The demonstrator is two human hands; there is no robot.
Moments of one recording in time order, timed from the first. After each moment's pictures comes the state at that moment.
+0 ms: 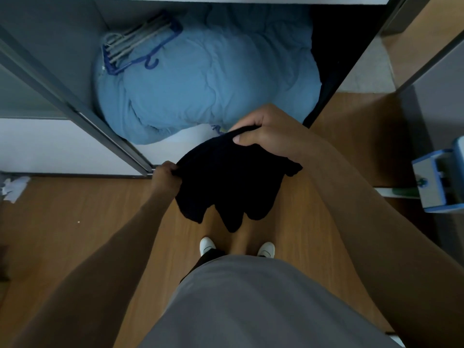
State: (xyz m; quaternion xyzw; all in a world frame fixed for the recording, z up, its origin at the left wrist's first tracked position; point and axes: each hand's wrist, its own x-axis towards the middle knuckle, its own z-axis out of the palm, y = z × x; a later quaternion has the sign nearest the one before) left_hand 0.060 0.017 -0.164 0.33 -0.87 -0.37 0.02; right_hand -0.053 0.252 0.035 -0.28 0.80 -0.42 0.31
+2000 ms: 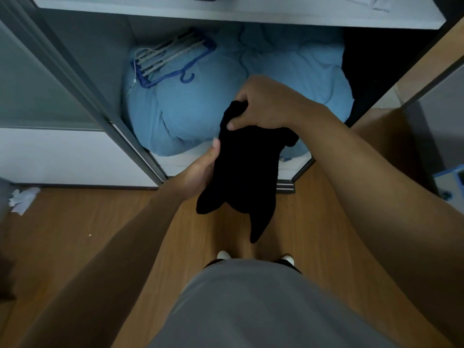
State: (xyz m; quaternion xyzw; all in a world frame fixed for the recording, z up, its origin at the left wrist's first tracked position) left_hand 0.064 -0.049 -0.062 0.09 -0.55 -0.81 -0.18; right_hand -0.071 0.081 0.049 -0.40 0.88 -0.18 0.17
